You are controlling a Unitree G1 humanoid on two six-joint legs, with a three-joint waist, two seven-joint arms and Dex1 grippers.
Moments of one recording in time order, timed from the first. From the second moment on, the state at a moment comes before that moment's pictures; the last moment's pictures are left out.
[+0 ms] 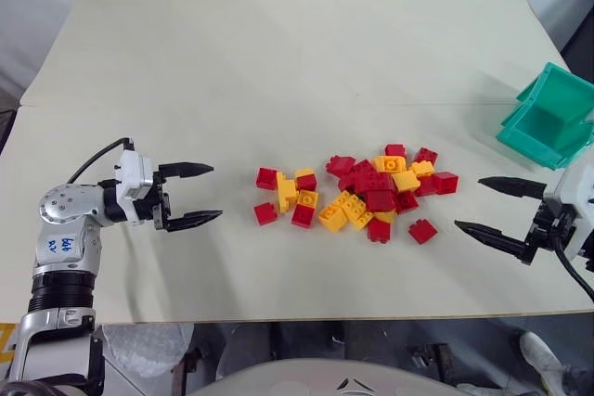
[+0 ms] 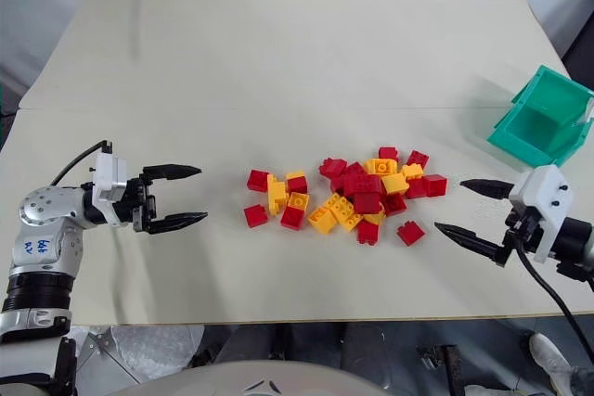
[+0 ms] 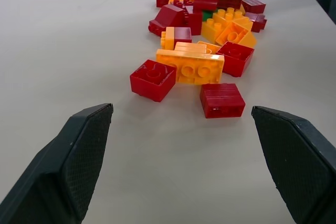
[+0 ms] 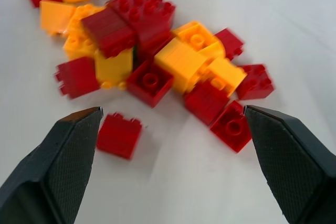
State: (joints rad) left arm -0.35 0.68 0.17 0.33 -0.43 -0.06 -1.37; right arm 0.17 -0.96 -0.48 -0.25 0.54 0.31 1.09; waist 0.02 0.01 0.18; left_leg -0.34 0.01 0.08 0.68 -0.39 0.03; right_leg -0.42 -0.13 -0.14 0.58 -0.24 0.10
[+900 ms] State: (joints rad) left arm -0.40 0.63 0.11 0.27 -0.49 -0.04 -1.49; right arm -0.12 -0.75 -0.04 -0.67 0.74 0.80 0.66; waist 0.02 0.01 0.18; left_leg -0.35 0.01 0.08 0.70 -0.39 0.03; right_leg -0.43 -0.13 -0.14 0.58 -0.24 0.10
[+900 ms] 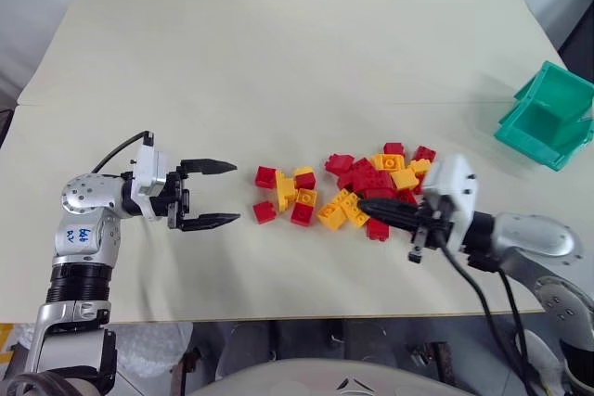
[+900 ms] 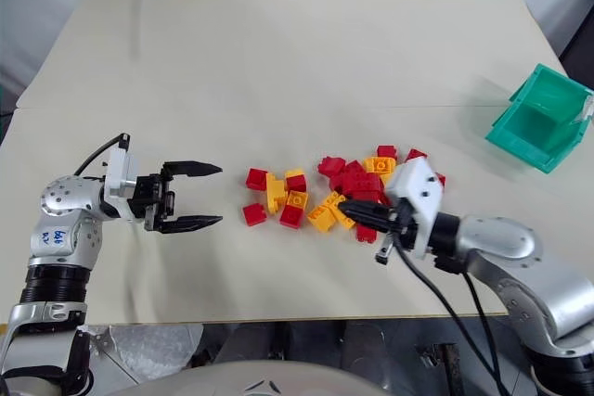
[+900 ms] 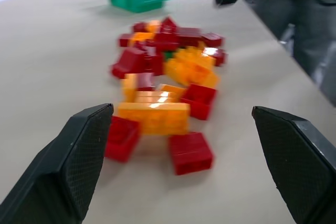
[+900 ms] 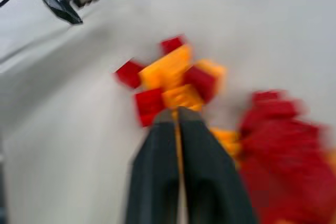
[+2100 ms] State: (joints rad) left arm -0.44 0.53 0.09 0.37 -0.56 -0.14 -1.50; right arm -0.17 -0.77 -0.12 -0.47 0.52 0.74 0.68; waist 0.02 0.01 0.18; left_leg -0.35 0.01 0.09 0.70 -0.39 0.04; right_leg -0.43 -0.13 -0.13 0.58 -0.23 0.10
